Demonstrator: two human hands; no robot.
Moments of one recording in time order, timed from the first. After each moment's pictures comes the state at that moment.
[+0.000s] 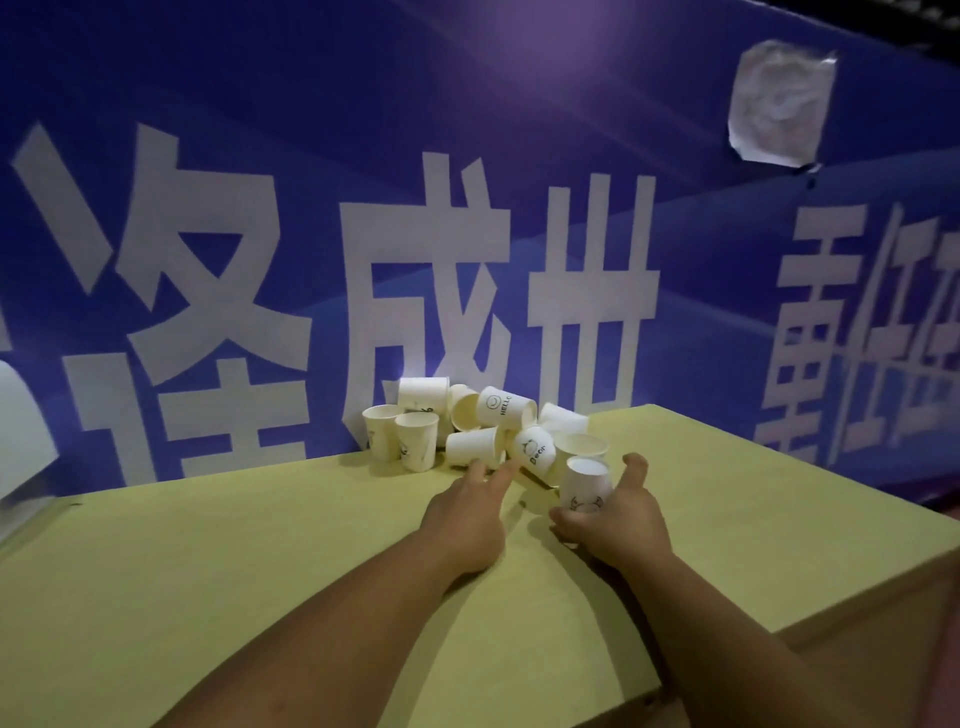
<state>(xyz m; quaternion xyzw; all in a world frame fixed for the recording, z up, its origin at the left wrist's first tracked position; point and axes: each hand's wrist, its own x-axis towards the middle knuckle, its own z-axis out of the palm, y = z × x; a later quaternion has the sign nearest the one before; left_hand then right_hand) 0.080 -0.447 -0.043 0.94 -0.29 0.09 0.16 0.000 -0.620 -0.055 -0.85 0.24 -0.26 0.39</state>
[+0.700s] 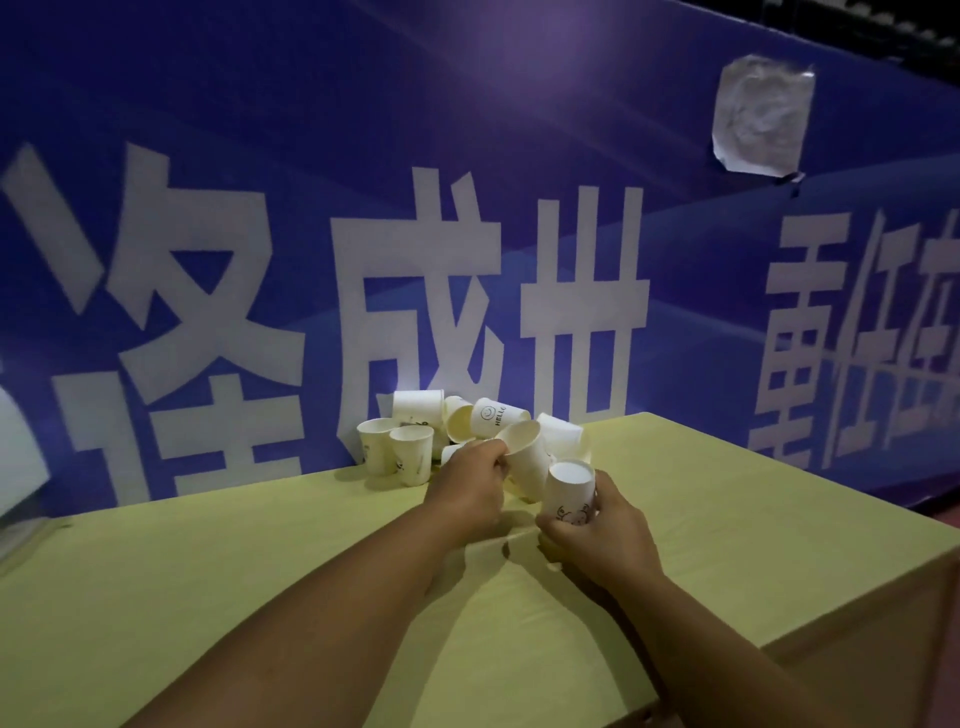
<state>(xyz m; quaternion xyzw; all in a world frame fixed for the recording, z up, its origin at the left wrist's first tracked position) 0.100 -0.466 -0.013 0.89 -0.29 0.14 0.32 -0.004 -0.613 -0.060 -0.85 0.18 -0.30 0.40</state>
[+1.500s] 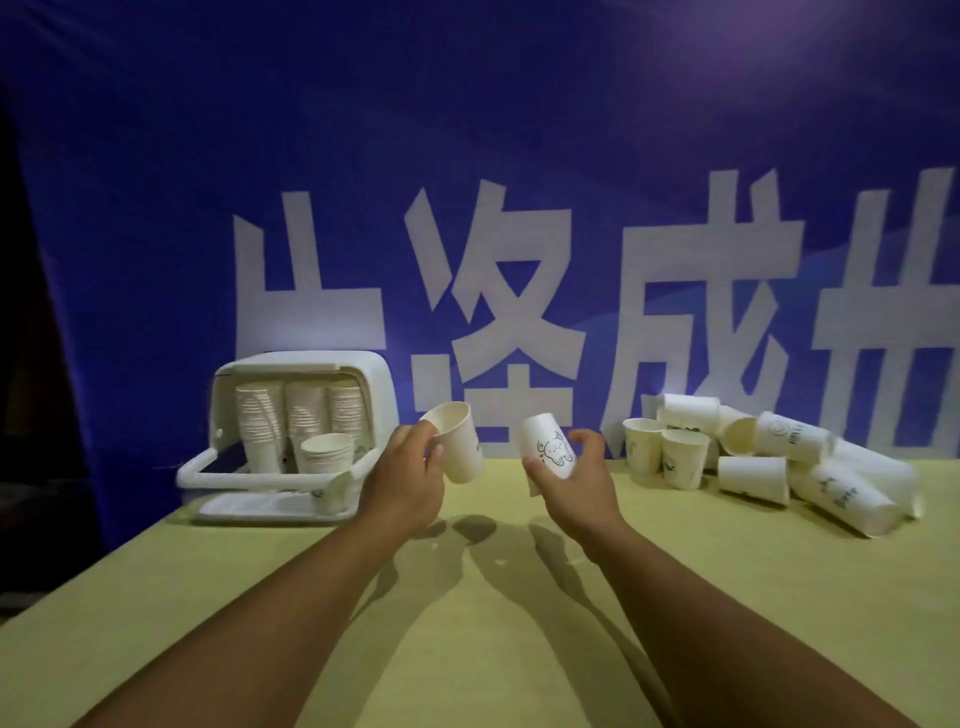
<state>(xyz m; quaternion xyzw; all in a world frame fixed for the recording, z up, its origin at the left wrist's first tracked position) 0.078 -0.072 0.002 0.89 -0.06 0.33 0.32 0.079 -0.281 -0.007 -0.78 -0.04 -0.21 0.58</state>
